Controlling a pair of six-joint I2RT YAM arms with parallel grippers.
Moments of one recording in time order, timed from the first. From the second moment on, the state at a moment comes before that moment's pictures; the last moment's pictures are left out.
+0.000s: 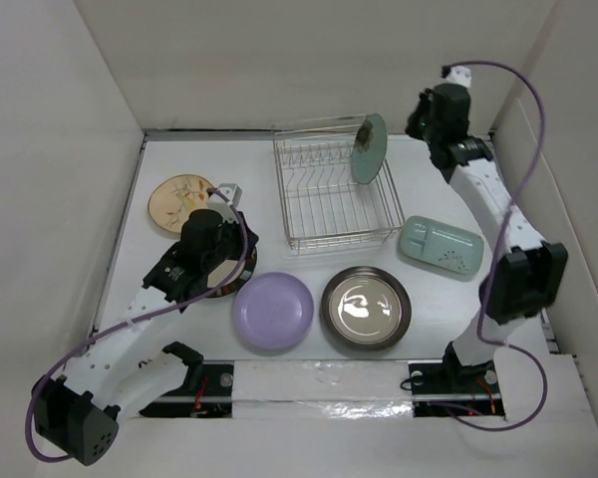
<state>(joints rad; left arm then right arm) -0.50 0.92 0.76 -0.32 -0.01 -0.38 0.24 1.83 1.87 -0.38 0.26 0.30</state>
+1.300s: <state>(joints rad) -0.57 0.70 0.76 -0.32 -0.02 -0.38 -0.39 1.38 0.48 0.18 -0.09 0.82</state>
